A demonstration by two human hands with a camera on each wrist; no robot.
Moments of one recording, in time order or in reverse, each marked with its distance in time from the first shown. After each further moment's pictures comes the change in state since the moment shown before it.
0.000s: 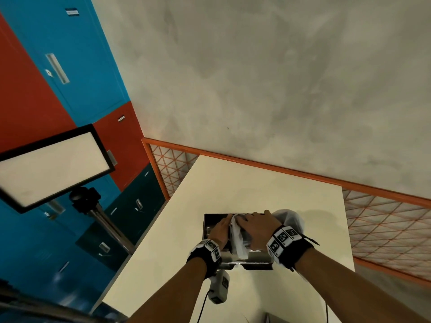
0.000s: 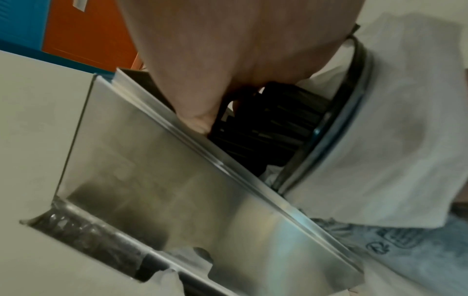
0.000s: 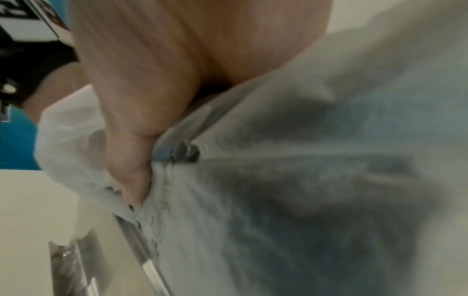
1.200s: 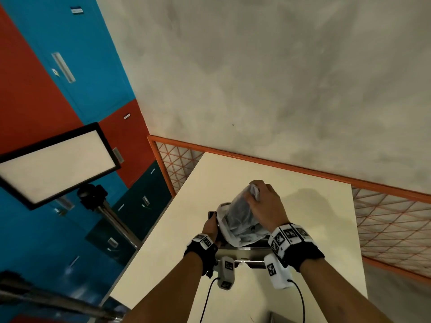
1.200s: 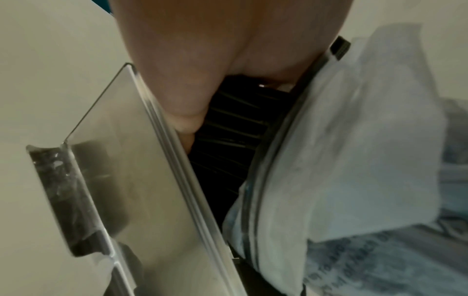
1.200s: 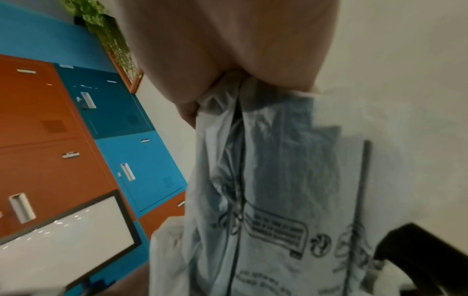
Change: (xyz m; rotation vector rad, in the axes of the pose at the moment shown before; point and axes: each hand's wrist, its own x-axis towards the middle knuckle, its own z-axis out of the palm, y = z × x) left_hand -0.043 0.042 -0.026 -0.455 0.013 -0.153; right_hand 0.006 0.005 -0.034 1.002 0.577 0.412
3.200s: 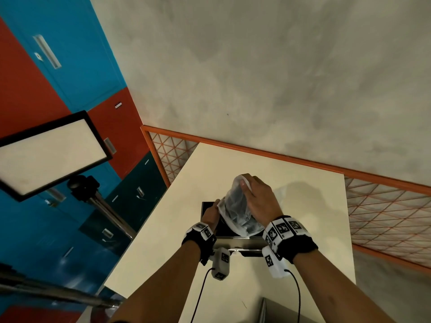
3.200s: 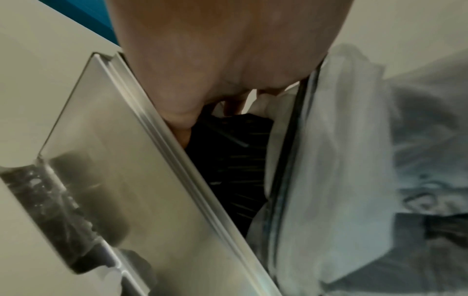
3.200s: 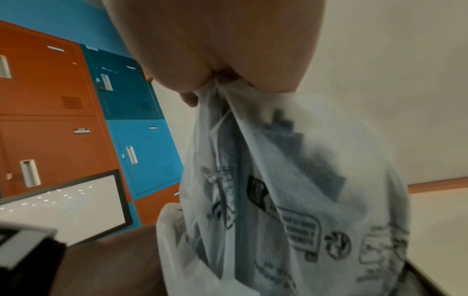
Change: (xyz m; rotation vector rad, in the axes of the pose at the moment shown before) left_hand 0.122 -0.041 -0.030 0.516 0.091 0.124; right_hand -0.007 0.002 -0.004 -0.034 -0.073 -0.161
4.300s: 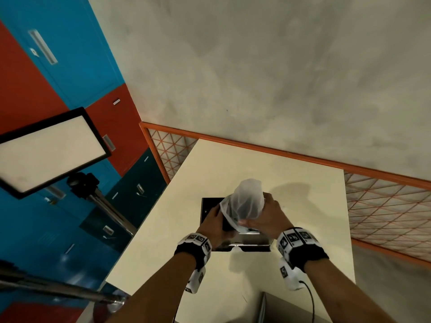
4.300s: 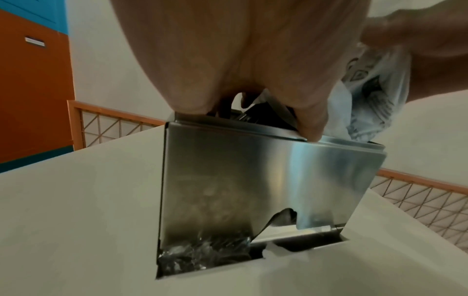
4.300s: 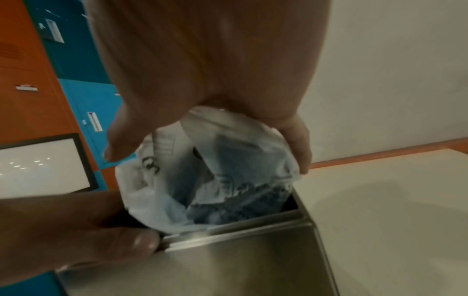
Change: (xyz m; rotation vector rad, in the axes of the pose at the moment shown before) left_hand -0.164 0.050 -0.007 0.703 -0.117 0.570; right_hand -0.037 0.056 0.015 -0.087 -0.182 0.320
